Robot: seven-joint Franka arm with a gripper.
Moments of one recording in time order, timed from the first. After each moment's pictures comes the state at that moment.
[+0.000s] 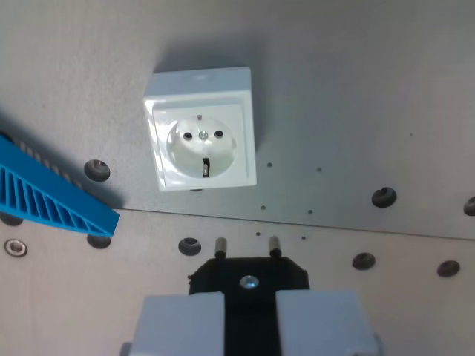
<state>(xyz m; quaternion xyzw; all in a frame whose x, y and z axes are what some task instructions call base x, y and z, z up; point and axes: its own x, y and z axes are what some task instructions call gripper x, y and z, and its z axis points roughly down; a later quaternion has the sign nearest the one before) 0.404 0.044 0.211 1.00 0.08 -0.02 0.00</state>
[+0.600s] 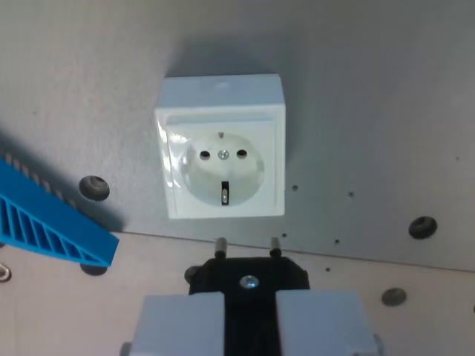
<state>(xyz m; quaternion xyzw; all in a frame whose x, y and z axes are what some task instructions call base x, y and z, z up) 0.396 0.056 0.166 1.00 0.09 -0.02 0.00</state>
